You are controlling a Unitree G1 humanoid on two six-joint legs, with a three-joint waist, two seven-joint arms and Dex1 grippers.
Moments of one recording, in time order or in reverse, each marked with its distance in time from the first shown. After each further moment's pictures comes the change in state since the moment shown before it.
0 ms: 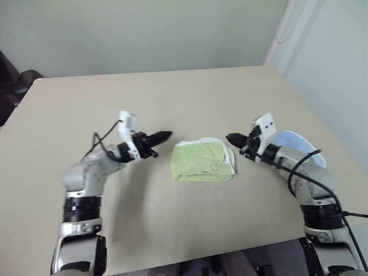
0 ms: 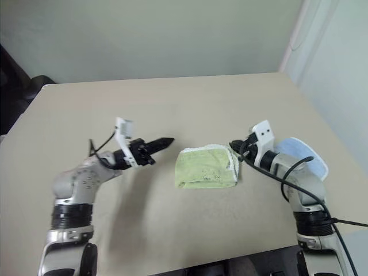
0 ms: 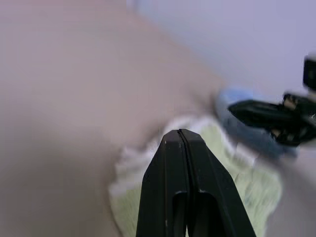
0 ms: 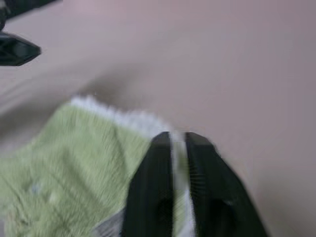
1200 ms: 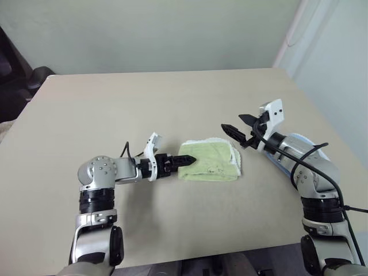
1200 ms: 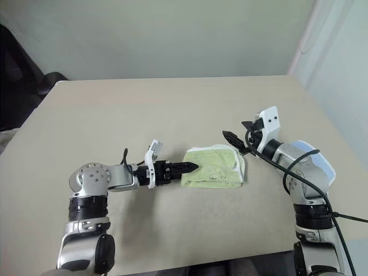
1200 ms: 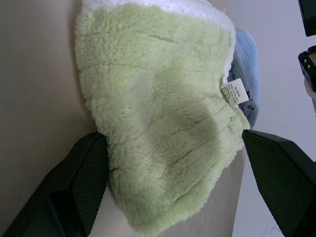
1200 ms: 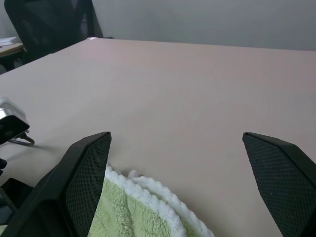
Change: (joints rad) left arm -0.099 -0.192 -0.019 0.119 -0.114 0.575 0.323; right arm -0.044 0.039 -0.021 0.018 0.031 -0.044 -0.070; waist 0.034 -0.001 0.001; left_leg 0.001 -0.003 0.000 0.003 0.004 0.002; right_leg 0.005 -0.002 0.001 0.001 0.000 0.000
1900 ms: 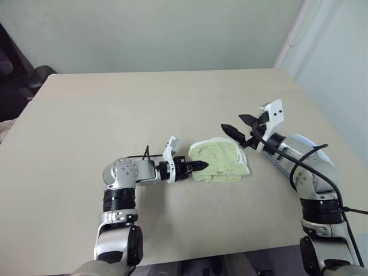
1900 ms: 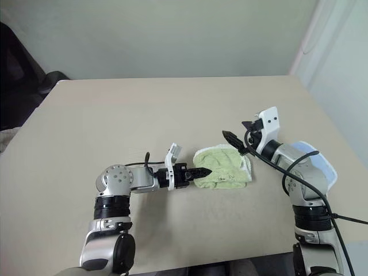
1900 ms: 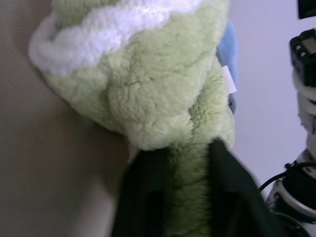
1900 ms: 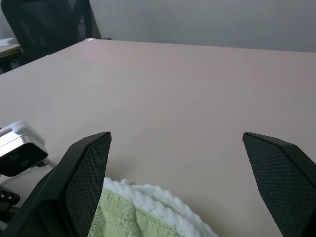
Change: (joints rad) left arm -0.015 -0.147 0.032 0.040 0.036 0.001 0.005; right arm 0.007 0.009 0.004 -0.014 0.000 -0.003 -0.017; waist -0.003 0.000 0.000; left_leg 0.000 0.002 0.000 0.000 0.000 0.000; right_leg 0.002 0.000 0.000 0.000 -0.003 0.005
